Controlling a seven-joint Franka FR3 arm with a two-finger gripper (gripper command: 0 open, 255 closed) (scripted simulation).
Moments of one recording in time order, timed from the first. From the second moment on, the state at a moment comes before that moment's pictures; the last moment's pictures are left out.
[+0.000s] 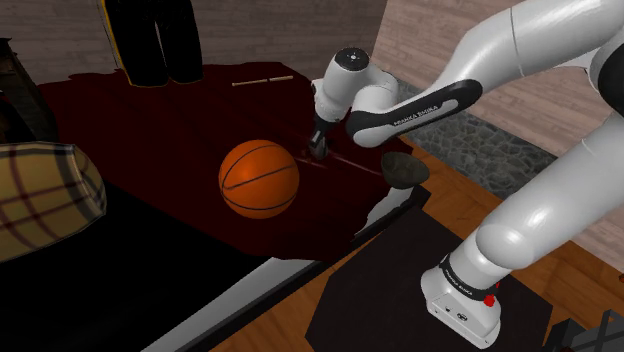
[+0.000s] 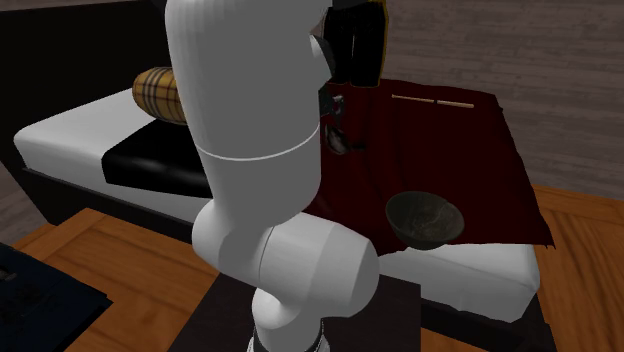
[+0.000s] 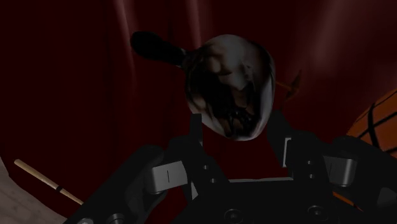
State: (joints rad) arm -0.09 -0.10 0.30 -2.38 -0.56 2.55 0.19
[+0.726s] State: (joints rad) arm -0.07 -0.18 0.29 -2.31 -0.44 2.42 0.07
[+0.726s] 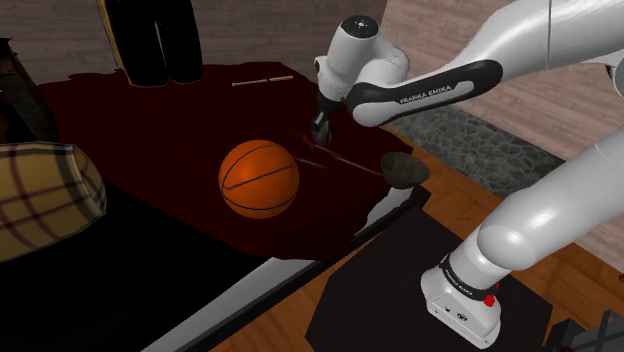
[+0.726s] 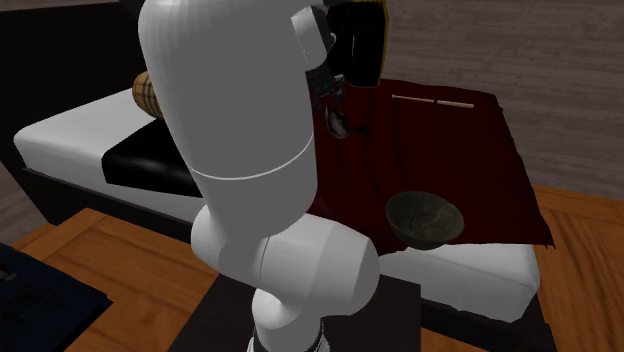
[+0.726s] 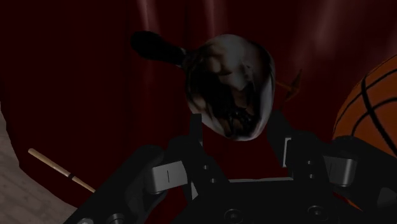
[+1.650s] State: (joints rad) arm -0.09 -0.55 0.05 -2.61 -0.33 2.45 -0.27
